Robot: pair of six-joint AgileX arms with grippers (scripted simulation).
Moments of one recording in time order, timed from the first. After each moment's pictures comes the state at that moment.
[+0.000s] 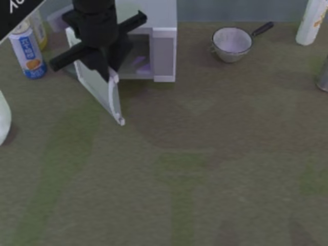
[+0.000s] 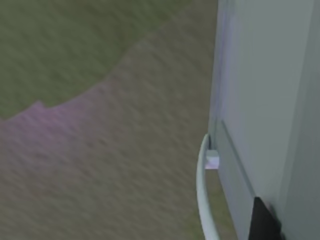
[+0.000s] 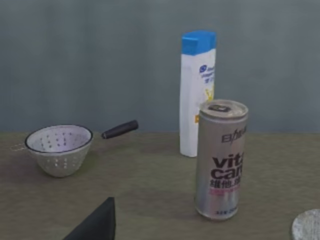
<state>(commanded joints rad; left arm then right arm) -0.43 2.25 2.24 -1.55 0.00 -1.11 0.00 0.00 0.00 0.00 0.00 0.00</state>
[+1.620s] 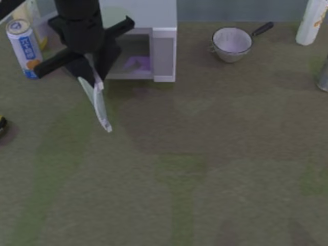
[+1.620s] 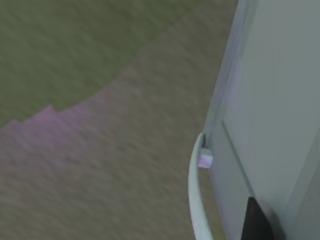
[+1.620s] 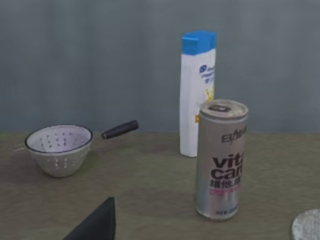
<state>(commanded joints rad) -0.39 2.15 2.07 -1.49 0.00 -1.07 0.00 0.00 0.00 0.00 0.00 0.00</state>
